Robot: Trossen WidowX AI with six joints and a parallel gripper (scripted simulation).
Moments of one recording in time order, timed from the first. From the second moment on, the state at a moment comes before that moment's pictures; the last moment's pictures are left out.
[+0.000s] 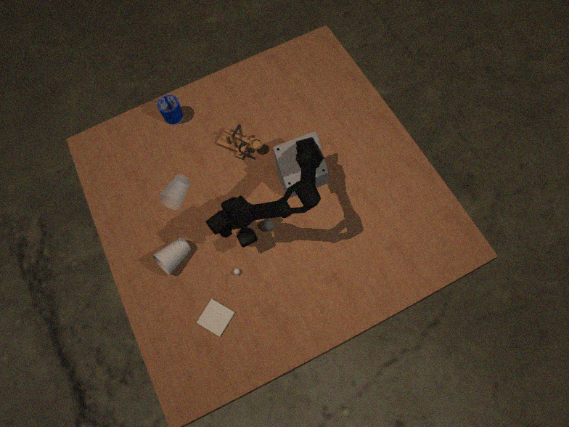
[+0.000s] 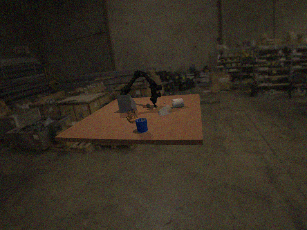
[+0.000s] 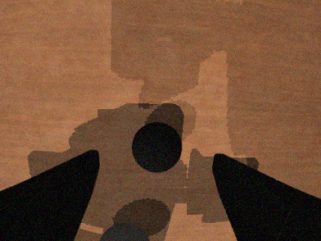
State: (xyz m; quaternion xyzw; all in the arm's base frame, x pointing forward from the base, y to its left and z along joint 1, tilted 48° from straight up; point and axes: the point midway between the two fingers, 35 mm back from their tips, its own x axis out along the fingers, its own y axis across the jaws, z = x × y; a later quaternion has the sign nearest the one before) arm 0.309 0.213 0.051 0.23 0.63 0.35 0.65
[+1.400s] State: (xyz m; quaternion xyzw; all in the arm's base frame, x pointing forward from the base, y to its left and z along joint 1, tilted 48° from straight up) arm 0.319 0.189 0.074 0.22 0.64 0.34 0.65
